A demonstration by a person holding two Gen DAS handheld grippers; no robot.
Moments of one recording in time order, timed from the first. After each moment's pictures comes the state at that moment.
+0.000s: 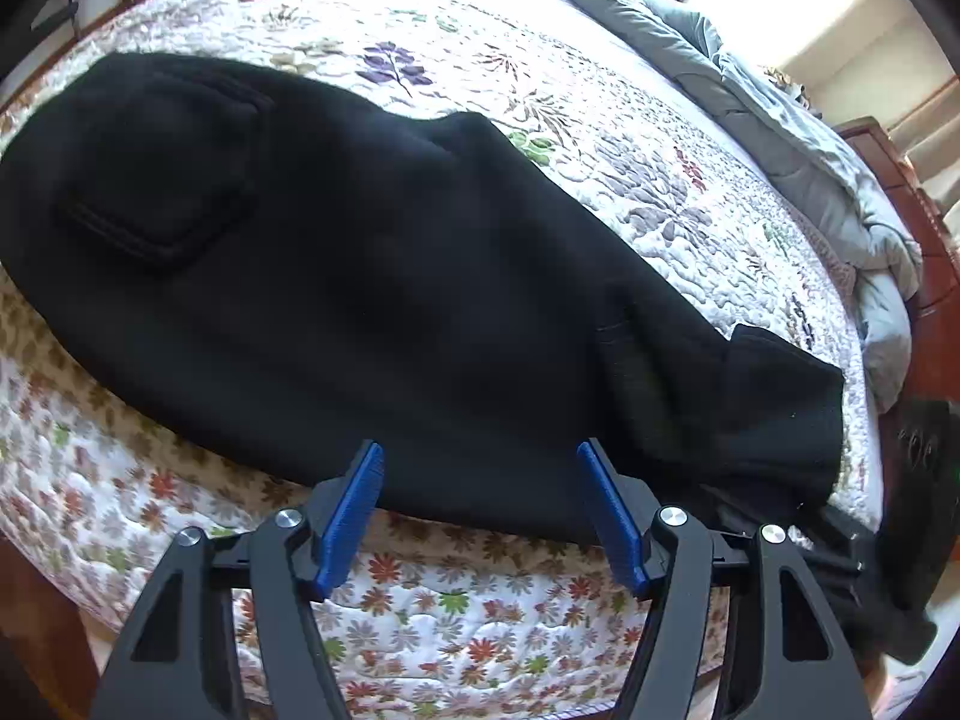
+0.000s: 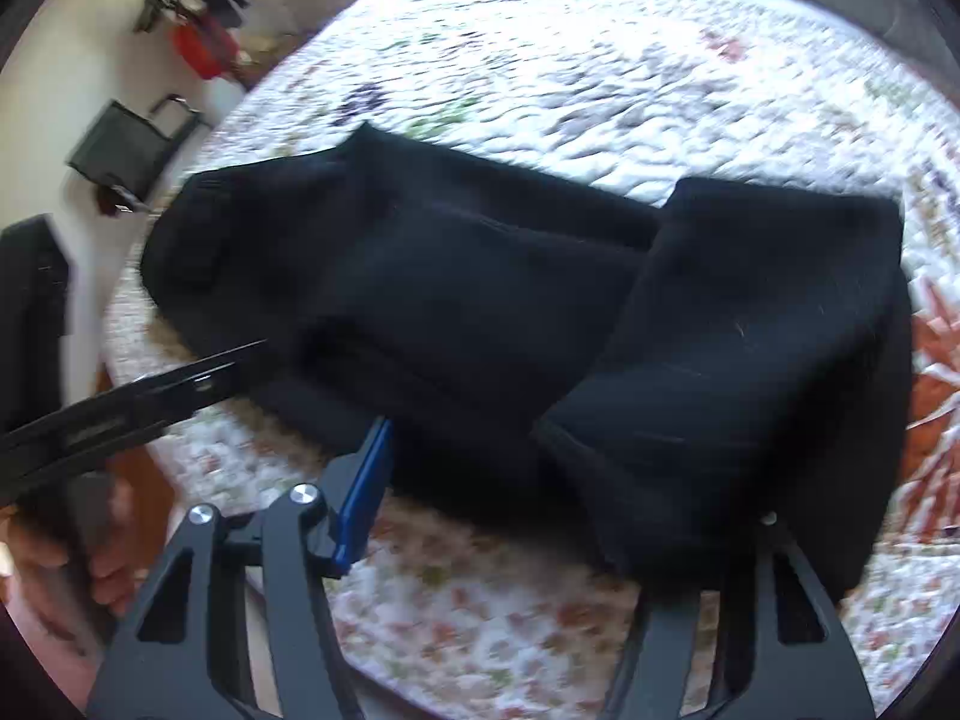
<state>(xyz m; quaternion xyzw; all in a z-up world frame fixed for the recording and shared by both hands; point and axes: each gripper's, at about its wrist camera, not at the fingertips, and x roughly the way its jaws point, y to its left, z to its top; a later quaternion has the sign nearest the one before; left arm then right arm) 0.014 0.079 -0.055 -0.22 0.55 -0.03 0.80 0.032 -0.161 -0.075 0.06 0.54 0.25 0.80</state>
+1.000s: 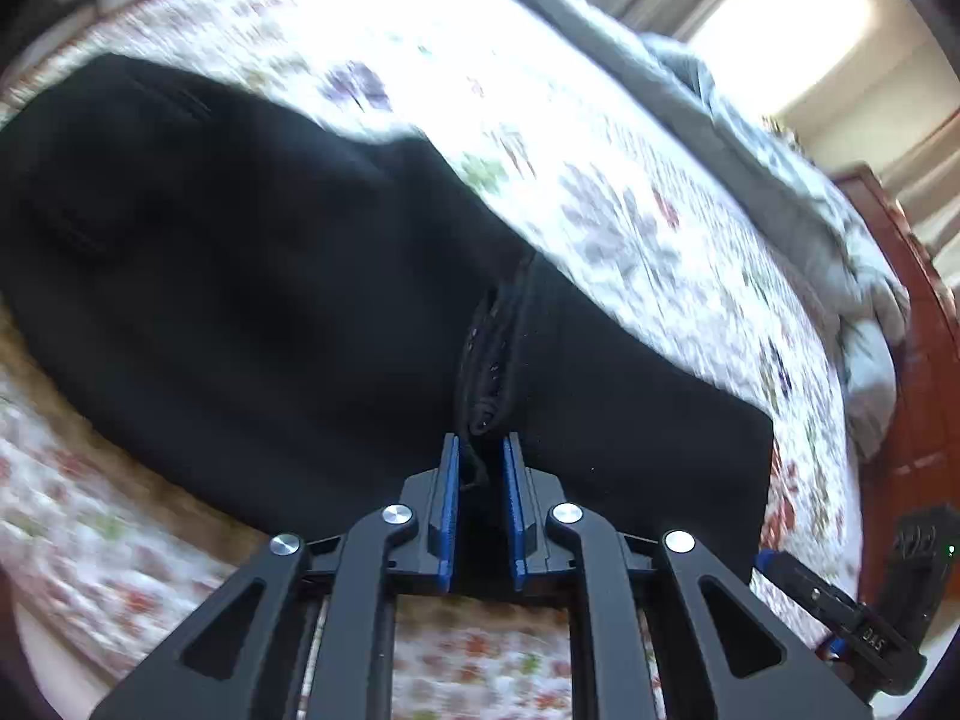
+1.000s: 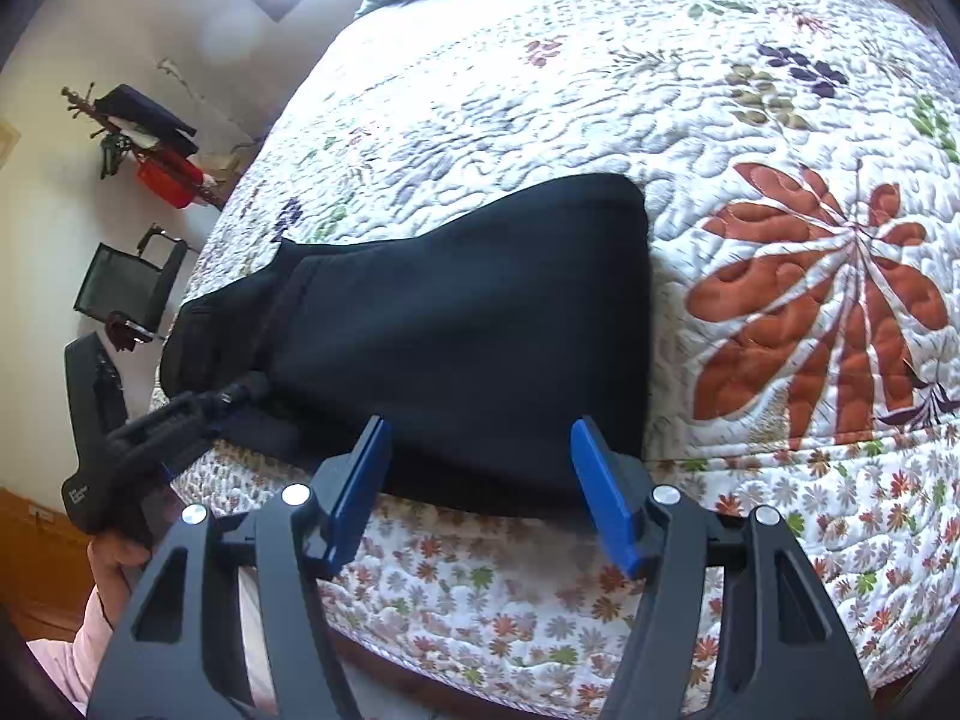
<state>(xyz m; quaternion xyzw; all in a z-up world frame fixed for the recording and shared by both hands) 0.023 0.053 -0.049 -0.25 0.49 0.00 0.83 0.009 -0.285 -0.069 0.20 0.51 0.19 0.82</state>
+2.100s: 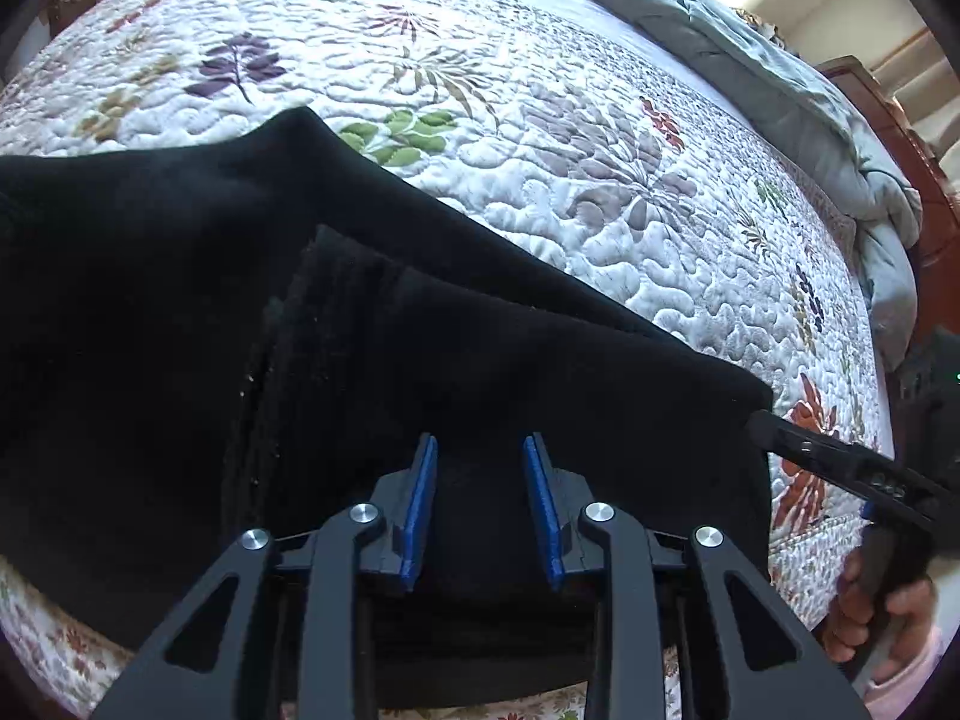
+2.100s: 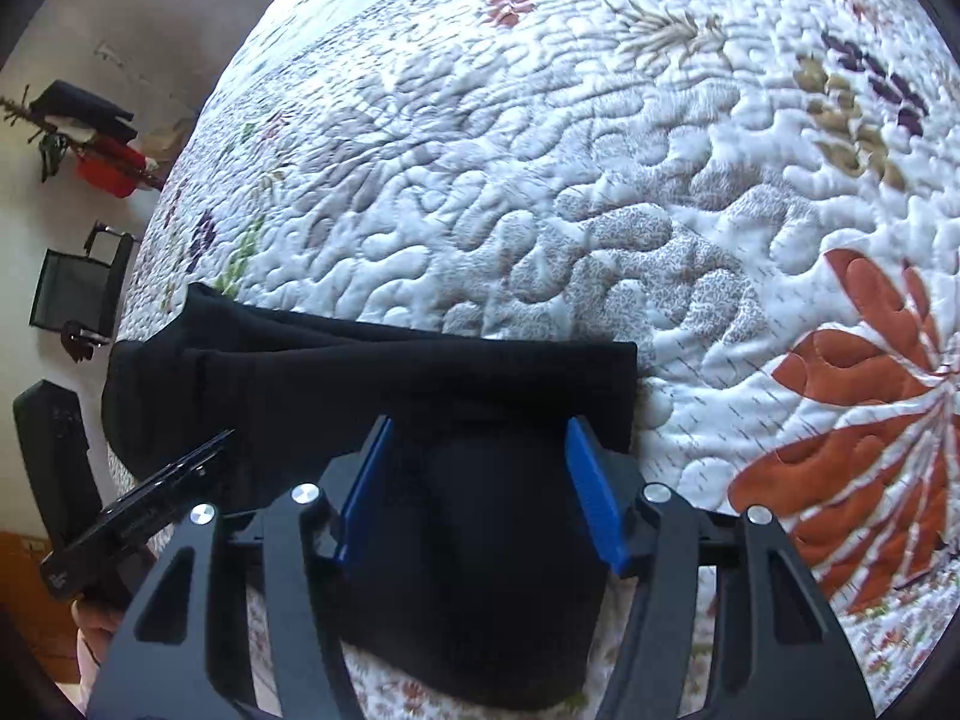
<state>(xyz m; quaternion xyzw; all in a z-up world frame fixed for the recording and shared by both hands) 0.092 0.025 -0.084 -0.17 0.59 -0.08 0.79 0.129 -0.264 -0.108 0.18 0.58 0.14 0.78</state>
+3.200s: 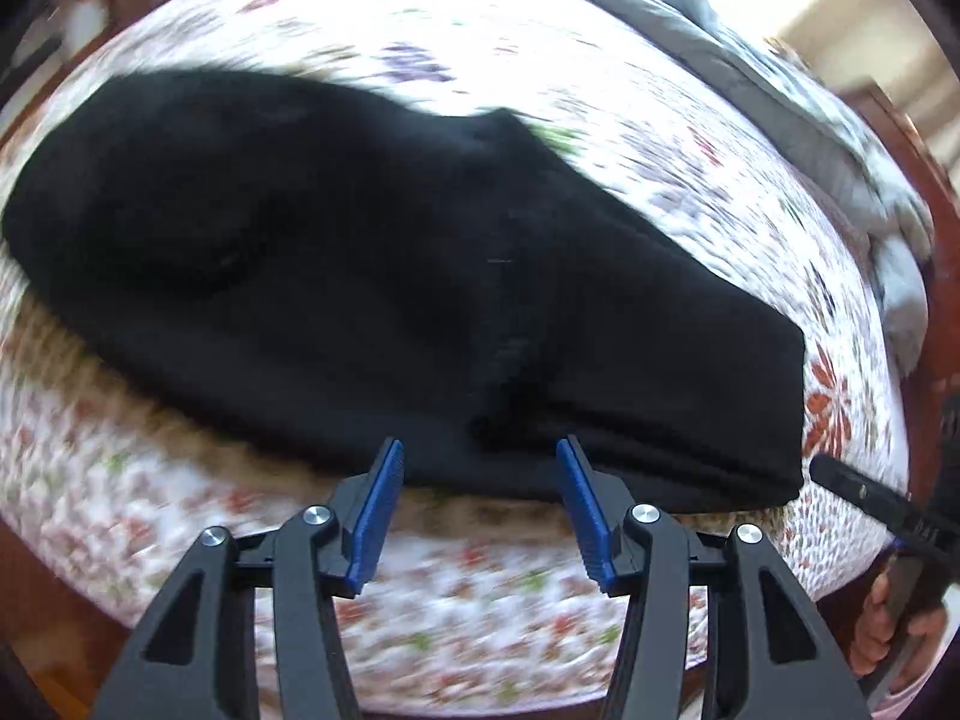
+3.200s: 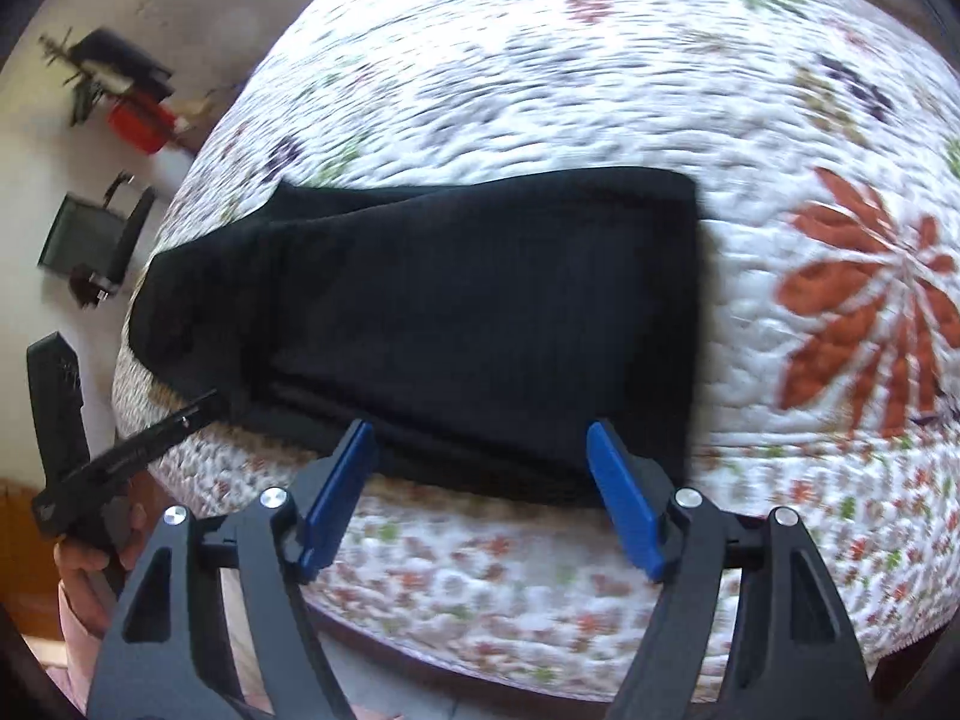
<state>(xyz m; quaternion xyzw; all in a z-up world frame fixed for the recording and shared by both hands) -0.002 0.116 -0.054 -0.17 0.57 -0.02 0.80 0.030 -0.204 -0.065 0.13 0.57 0.18 0.79</state>
